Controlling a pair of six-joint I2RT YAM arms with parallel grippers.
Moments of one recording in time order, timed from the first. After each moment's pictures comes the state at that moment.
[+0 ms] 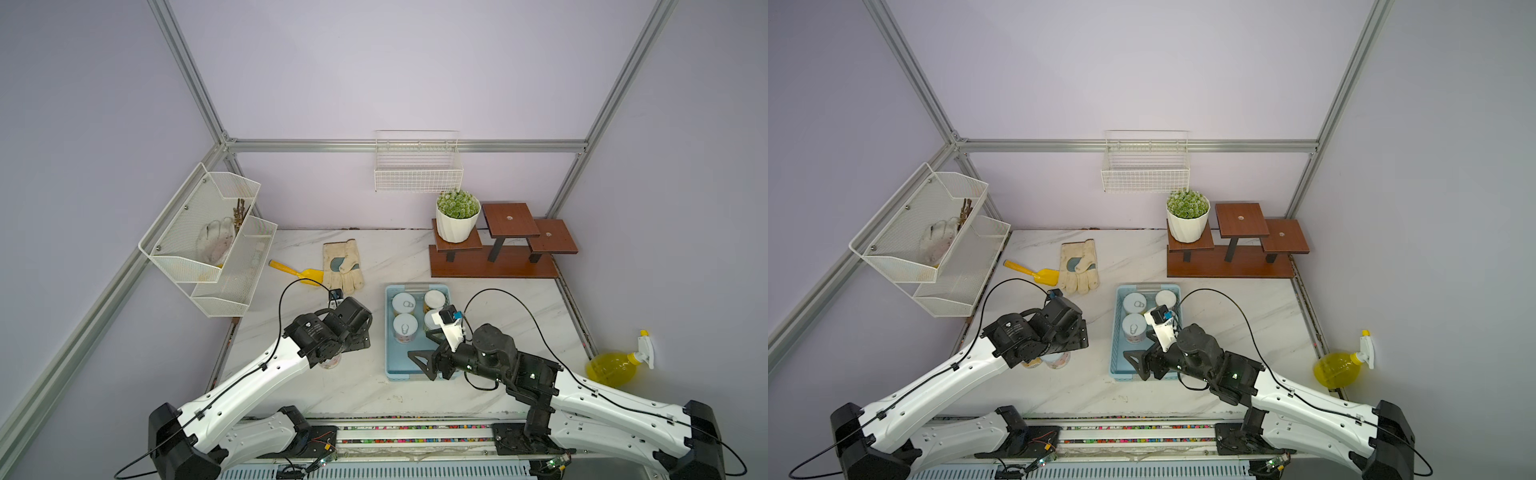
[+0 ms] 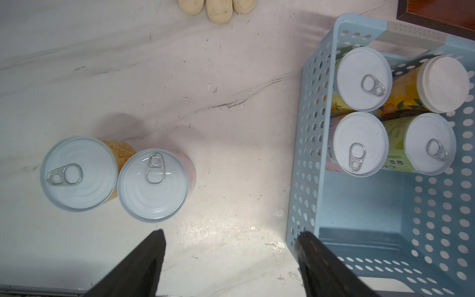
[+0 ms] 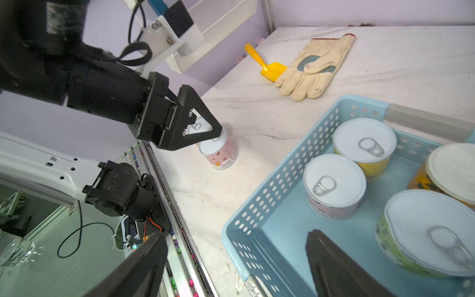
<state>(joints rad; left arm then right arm) -0.74 1.08 1.01 -1.08 -0.34 -0.88 1.04 0.92 0.64 -0.06 -0.04 0.40</state>
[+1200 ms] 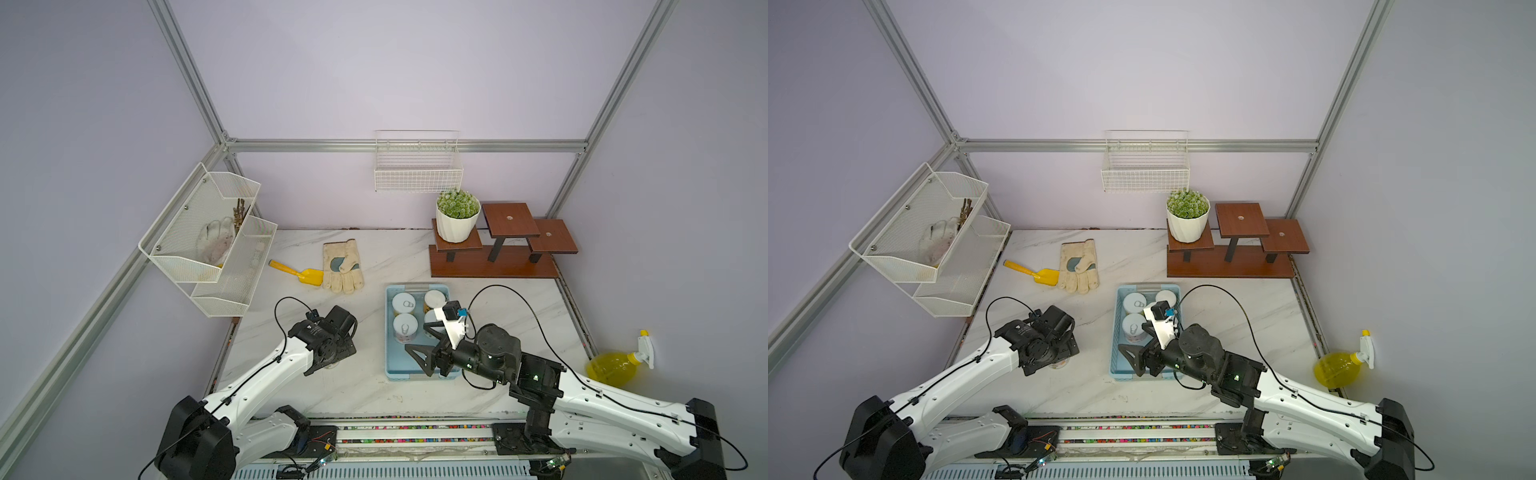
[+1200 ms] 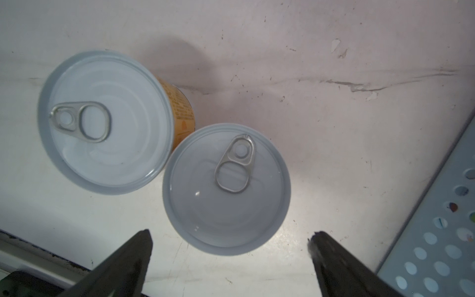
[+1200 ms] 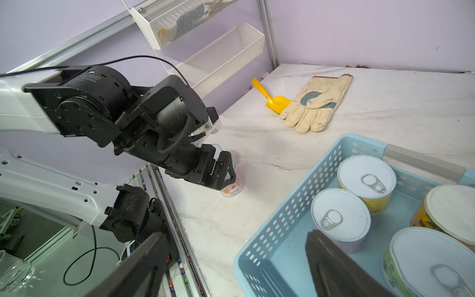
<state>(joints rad) -0.52 1.13 0.75 -0.96 -0.28 -0.99 1.07 0.89 0.67 -0.01 0.04 0.40</state>
